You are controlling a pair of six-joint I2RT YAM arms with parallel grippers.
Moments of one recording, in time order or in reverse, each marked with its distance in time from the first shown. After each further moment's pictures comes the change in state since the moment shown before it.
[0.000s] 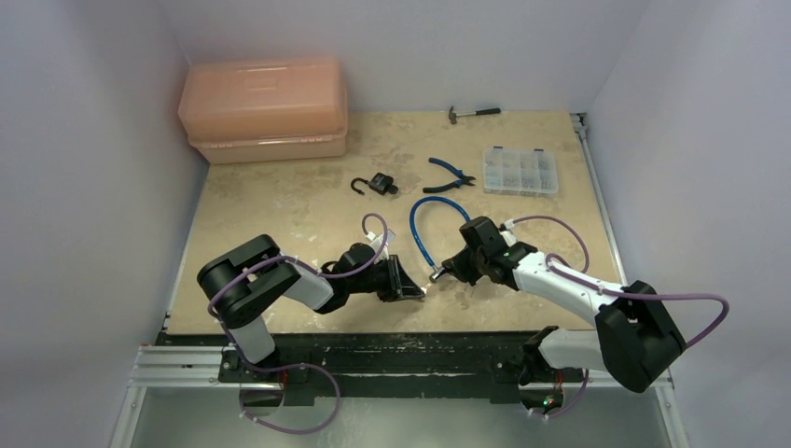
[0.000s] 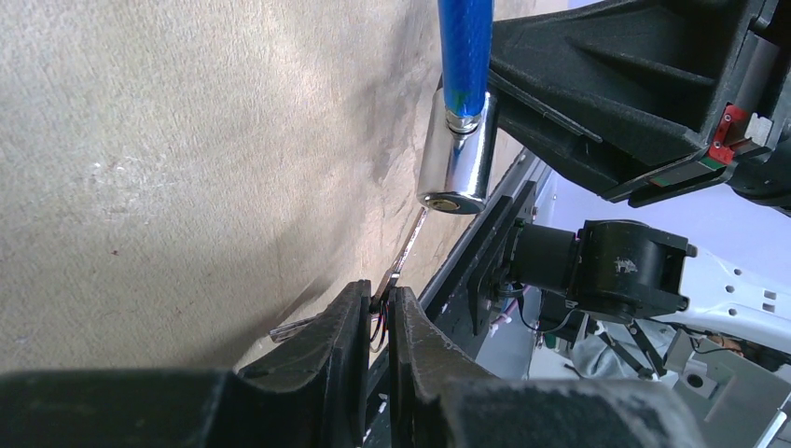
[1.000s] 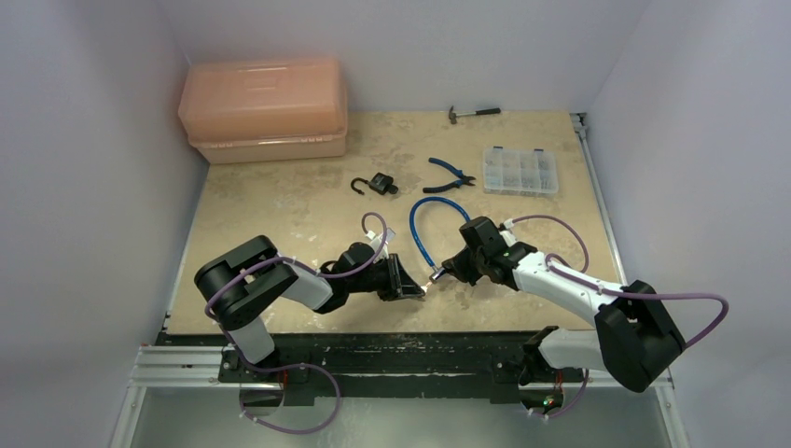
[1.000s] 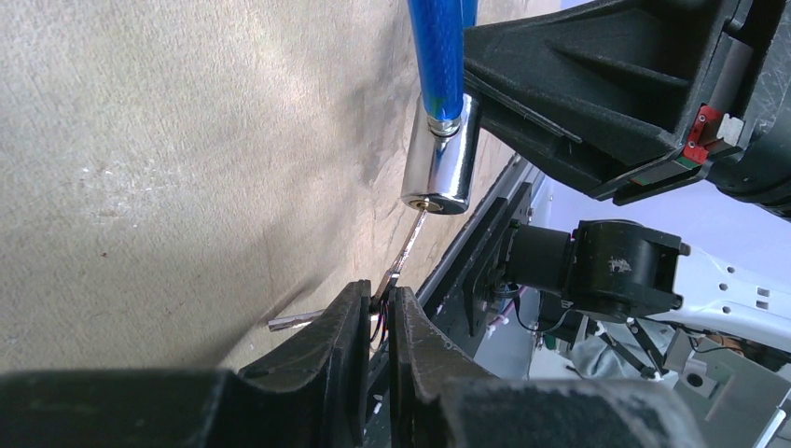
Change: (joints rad) left arm 0.000 -0.016 0.000 -0.003 -0.004 0.005; right arm 0.000 0.002 -0.002 0.006 0.000 -0.015
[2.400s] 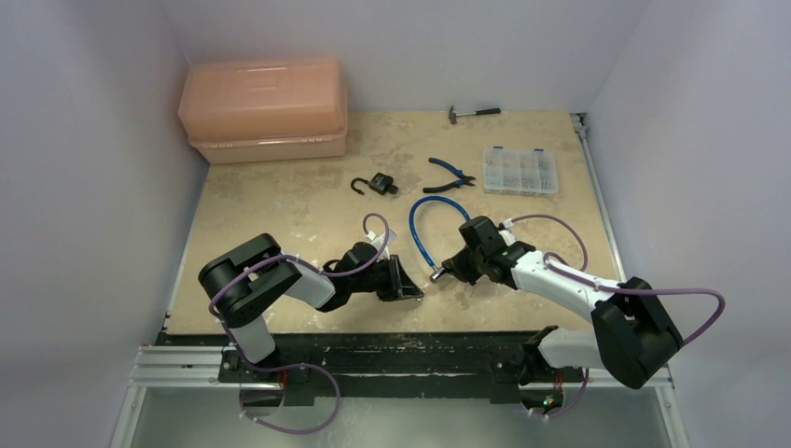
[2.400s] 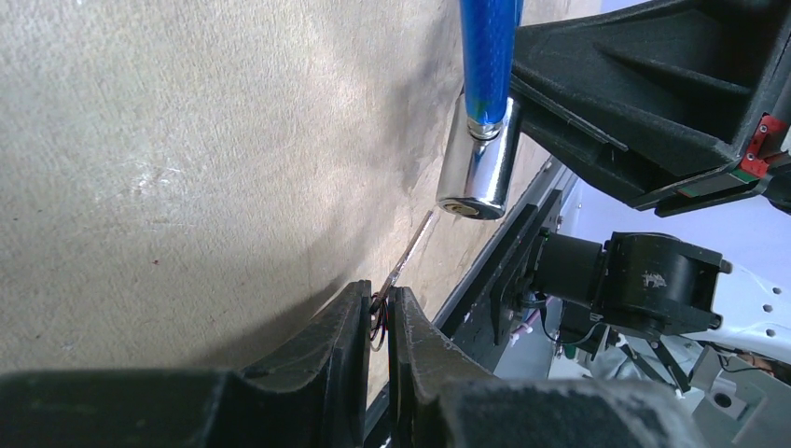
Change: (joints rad) left arm 0.000 0.024 0.023 -0.063 -0.023 0.027; right arm -0.004 0.021 0.000 0.015 0.000 -0.010
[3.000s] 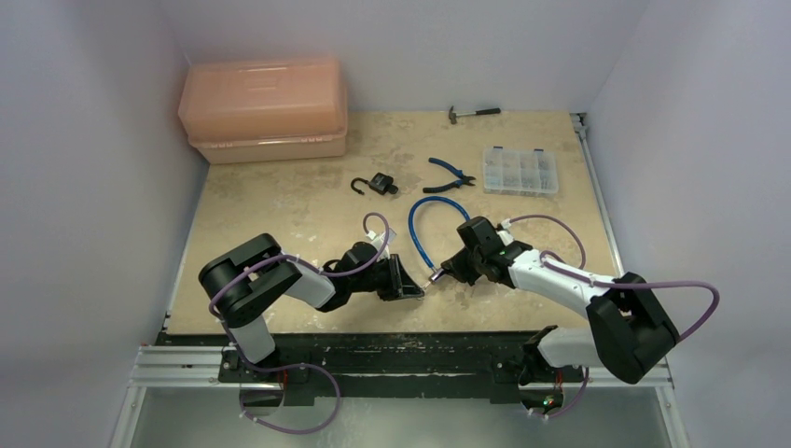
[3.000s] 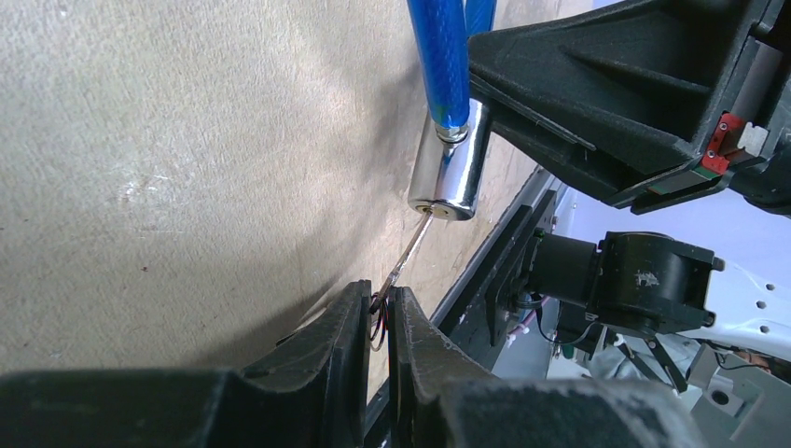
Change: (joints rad) left arm 0.000 0.000 0.000 0.017 0.001 0.000; right arm 0.000 0.029 0.000 0.014 -0.002 -0.001
